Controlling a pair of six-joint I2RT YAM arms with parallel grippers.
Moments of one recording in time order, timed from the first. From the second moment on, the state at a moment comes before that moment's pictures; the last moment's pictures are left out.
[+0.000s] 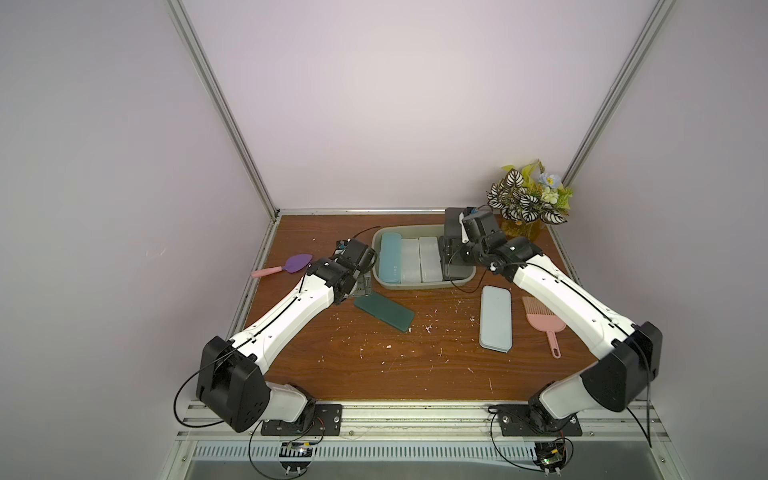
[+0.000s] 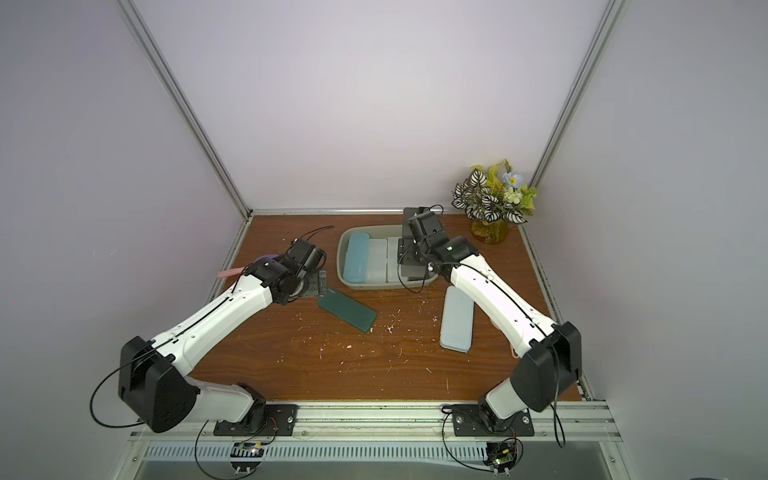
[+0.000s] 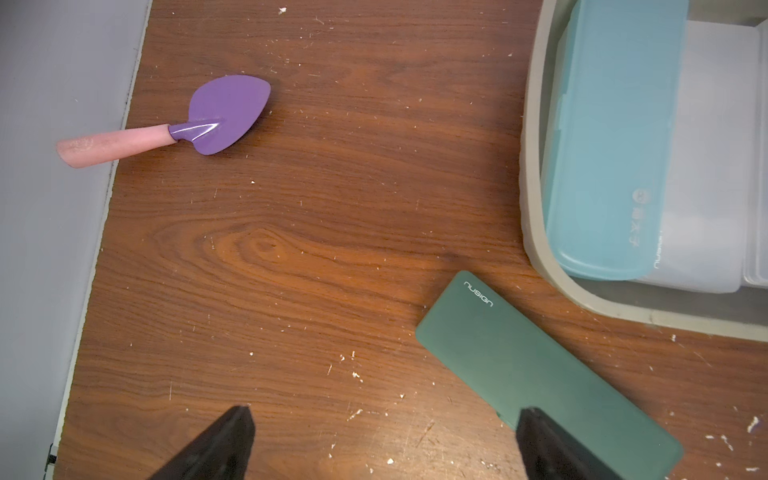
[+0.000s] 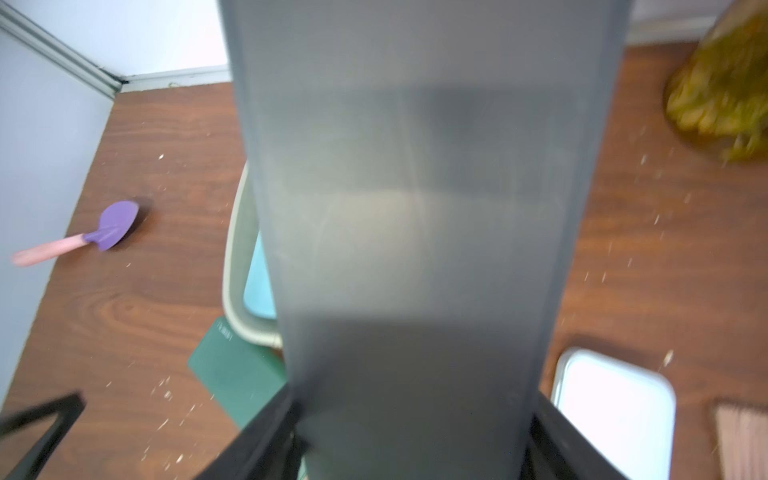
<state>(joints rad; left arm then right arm) -0.51 1.40 1.19 -0.93 -0.40 -0.59 0.54 1.60 1.55 -0.74 0.18 0.42</state>
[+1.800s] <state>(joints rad) -0.51 1.39 1.15 -0.93 -0.36 -0.59 0.38 2.27 1.99 -0.93 0.15 0.31</state>
